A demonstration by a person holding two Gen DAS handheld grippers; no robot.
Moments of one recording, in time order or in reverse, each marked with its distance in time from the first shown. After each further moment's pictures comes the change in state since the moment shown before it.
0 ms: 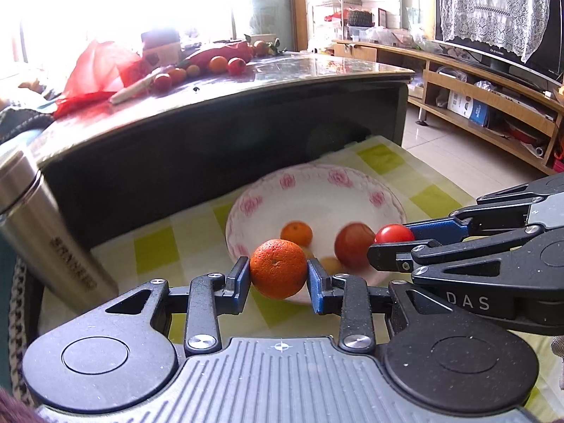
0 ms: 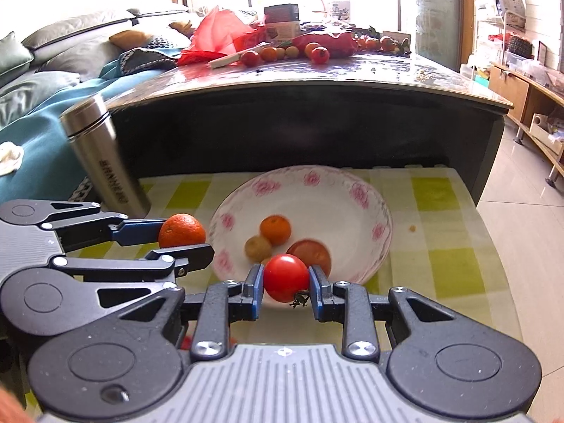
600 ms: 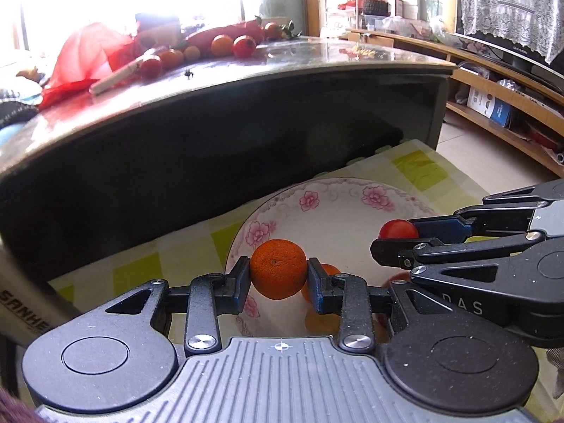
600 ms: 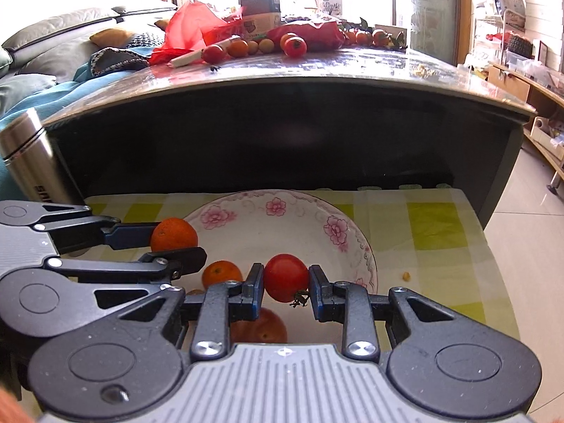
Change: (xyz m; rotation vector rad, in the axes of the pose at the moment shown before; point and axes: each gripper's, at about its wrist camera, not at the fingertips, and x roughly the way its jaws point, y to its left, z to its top) left arm 0.069 0.012 0.024 -0.038 0.049 0.013; right arm 0.068 -0.033 0.032 -0.006 0.003 -0.022
